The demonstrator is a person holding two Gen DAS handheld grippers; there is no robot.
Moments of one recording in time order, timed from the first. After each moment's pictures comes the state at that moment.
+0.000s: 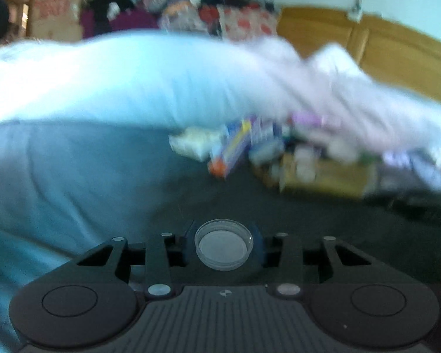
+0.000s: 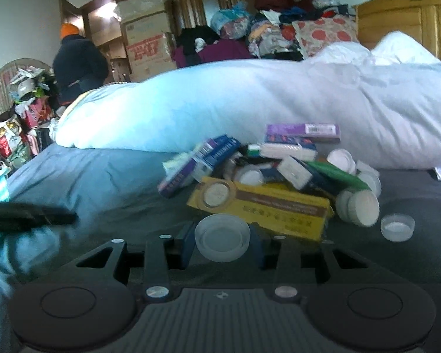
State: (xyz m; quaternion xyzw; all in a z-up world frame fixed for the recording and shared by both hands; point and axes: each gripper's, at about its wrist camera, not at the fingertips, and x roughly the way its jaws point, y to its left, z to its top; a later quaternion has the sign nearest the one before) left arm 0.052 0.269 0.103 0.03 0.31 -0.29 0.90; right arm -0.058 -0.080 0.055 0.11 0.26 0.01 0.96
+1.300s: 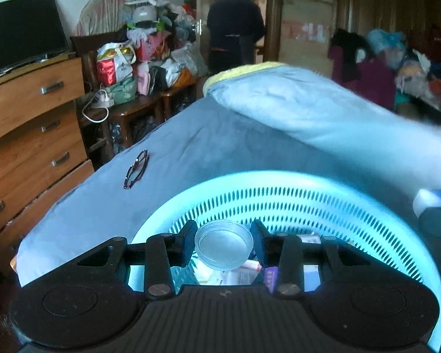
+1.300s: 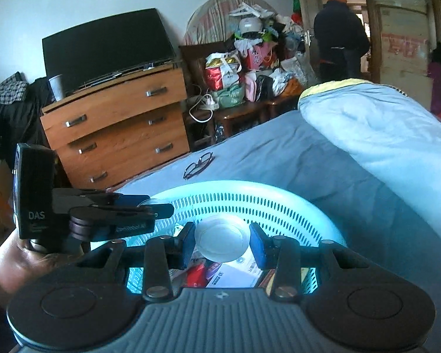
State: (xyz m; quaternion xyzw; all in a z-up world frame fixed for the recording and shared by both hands) left arm -0.021 0.650 0.237 -0.04 0.31 0.13 0.94; right arm 0.009 0.357 0.263 -0.04 0.30 0.41 0.86
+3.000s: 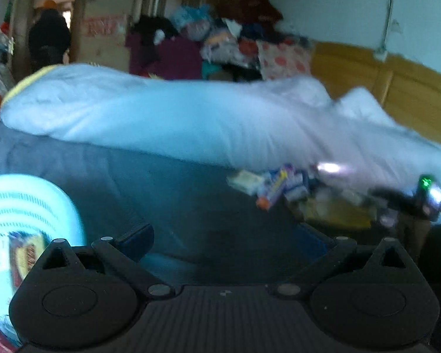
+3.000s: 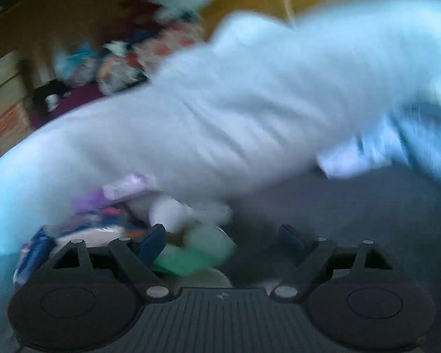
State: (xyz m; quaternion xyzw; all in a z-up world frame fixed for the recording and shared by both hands) left arm -0.002 0.356 0.192 0.01 0.30 -0.24 0.92; right arm -0.010 -0.224 0.018 0.26 0.22 -0.27 0.90
